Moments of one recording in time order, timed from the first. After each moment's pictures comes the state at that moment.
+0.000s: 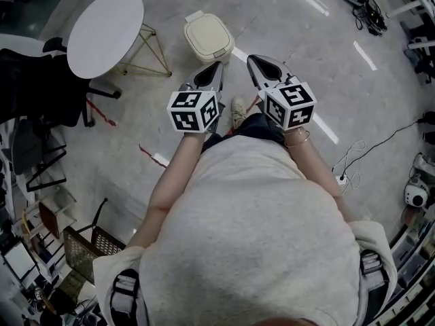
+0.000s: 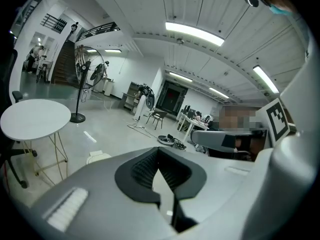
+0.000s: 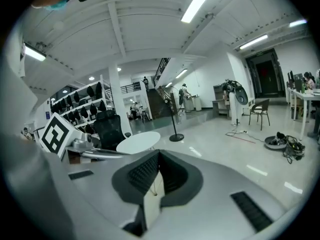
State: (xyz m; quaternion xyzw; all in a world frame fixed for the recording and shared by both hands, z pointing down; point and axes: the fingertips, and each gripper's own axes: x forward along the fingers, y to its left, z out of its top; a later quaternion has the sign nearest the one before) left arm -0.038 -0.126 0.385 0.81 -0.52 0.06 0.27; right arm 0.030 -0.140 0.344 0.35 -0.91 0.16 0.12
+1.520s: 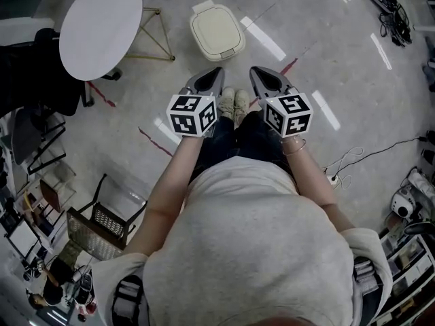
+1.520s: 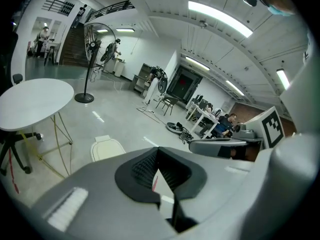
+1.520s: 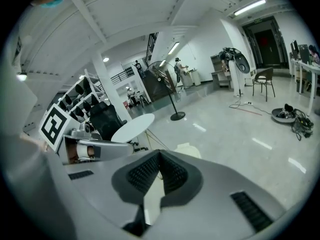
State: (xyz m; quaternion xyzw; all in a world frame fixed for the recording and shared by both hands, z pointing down) left arm -0.072 -0.224 0.459 0.76 -0.53 0.11 0.37; right arm 0.002 -0.243 0.443 0.31 -0.89 0.28 0.20
